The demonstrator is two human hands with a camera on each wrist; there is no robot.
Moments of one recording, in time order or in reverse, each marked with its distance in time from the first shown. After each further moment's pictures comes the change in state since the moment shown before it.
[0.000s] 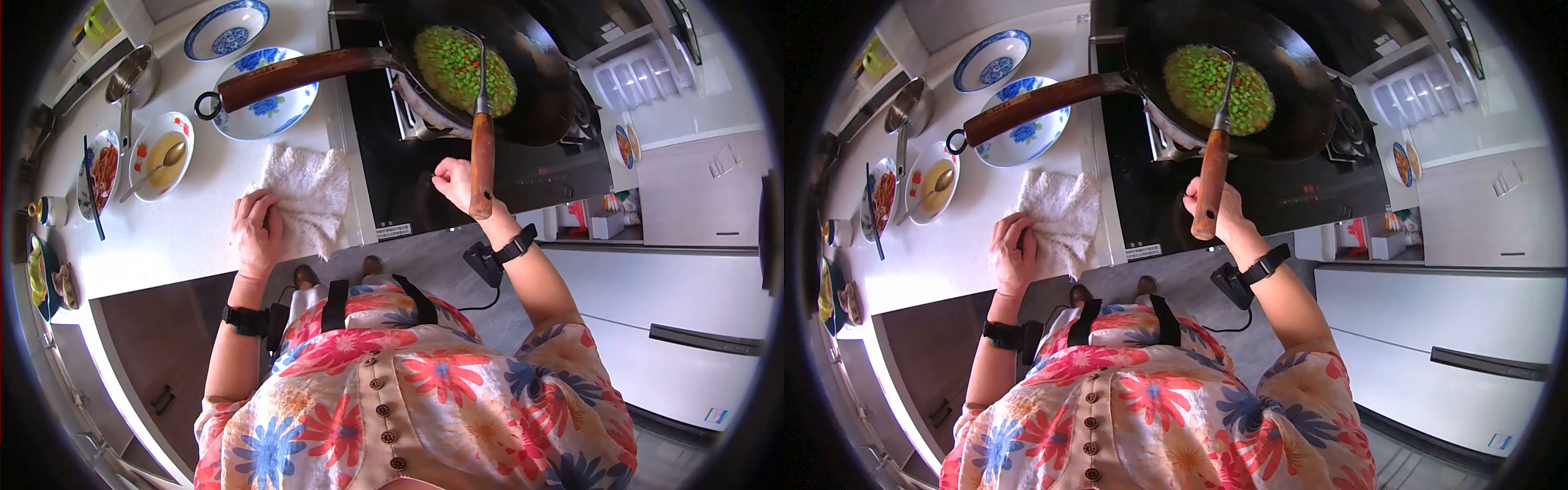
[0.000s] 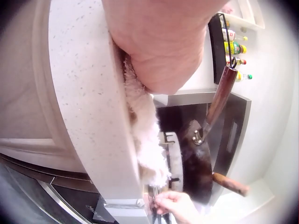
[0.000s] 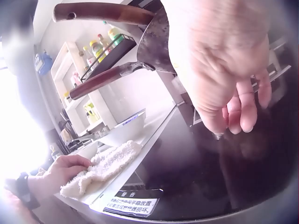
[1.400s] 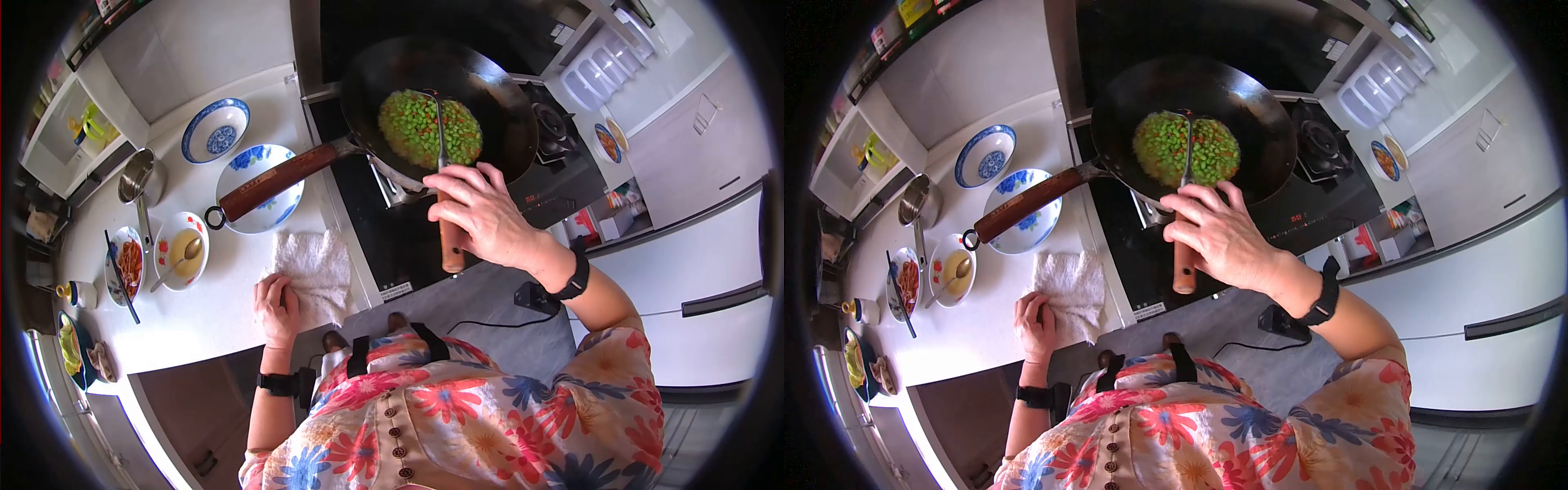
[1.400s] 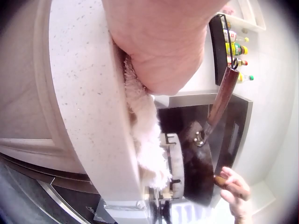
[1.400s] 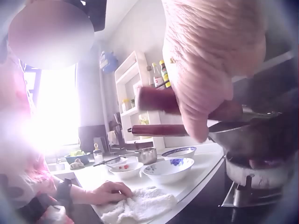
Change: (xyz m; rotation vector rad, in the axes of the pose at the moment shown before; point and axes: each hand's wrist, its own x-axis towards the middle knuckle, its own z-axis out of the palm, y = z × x) left_hand -0.001 0.000 0.001 0.012 -0.023 -0.007; right_hand -0.037 -0.118 -0.145 -0.446 0.145 -0.630
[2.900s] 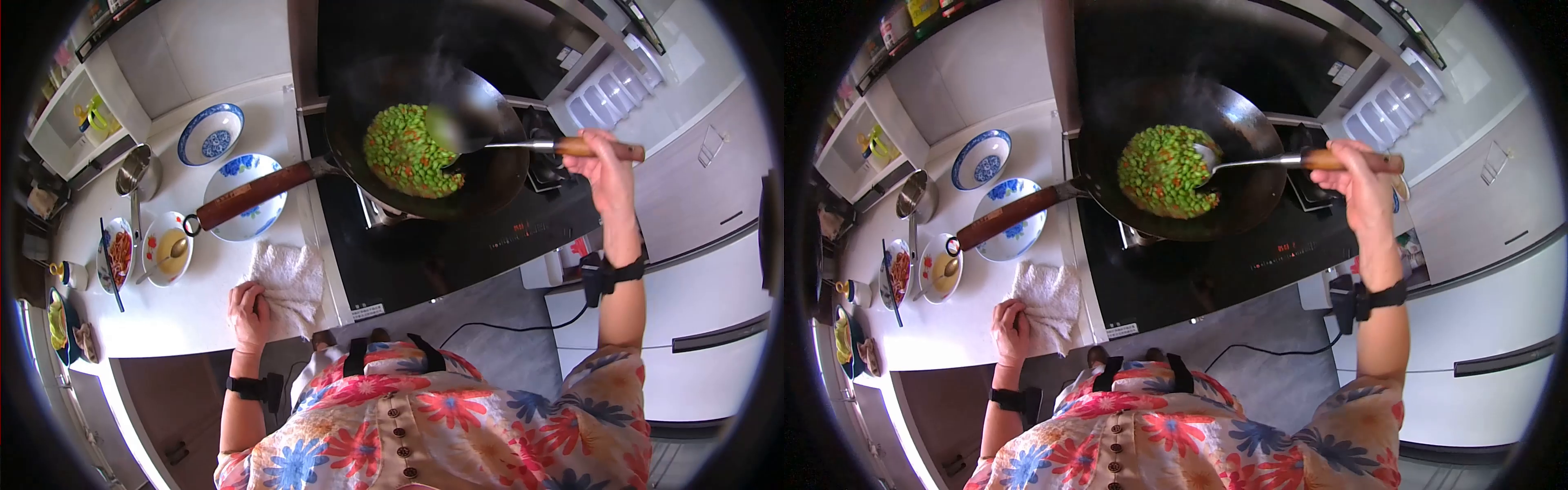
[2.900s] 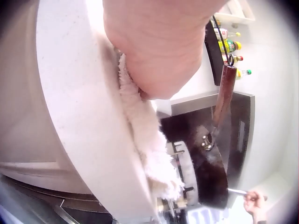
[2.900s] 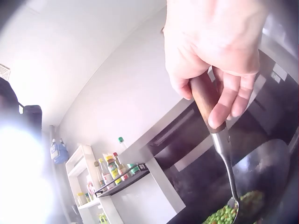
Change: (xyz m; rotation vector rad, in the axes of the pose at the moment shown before) left_hand 0.004 0.005 -0.001 0.063 0.019 0.020; right_hand -0.060 0.158 -0.091 1.129 0.692 0.794
